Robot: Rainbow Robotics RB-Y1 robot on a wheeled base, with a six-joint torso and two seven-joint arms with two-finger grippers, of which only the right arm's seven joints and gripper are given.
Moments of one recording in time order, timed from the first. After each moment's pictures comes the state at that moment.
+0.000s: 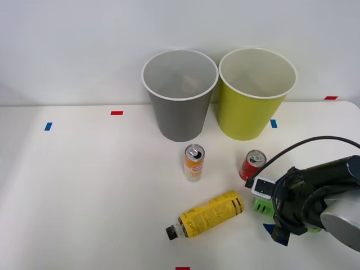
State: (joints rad) arm -0.07 -0.77 0.36 -2.27 -0.55 1.47 2.05
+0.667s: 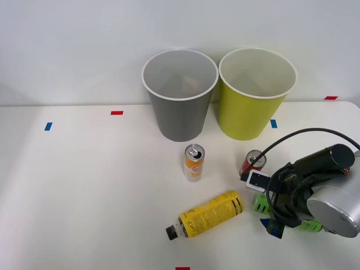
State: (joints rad) arm -0.13 -0.70 0.37 -2.21 -0.51 1.53 2.05
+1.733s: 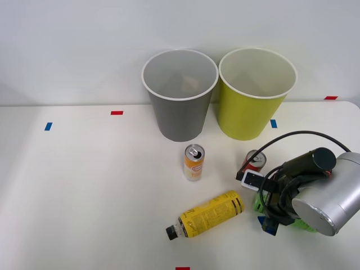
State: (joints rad) arm -0.14 -0.64 0.40 -2.15 -0.41 1.53 2.05
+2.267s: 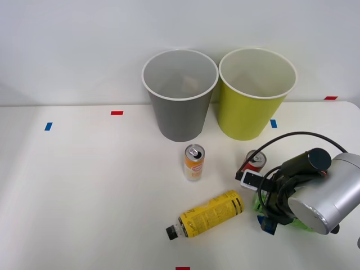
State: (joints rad) arm -0.14 -0.61 0.40 -2.12 -0.37 1.53 2.06
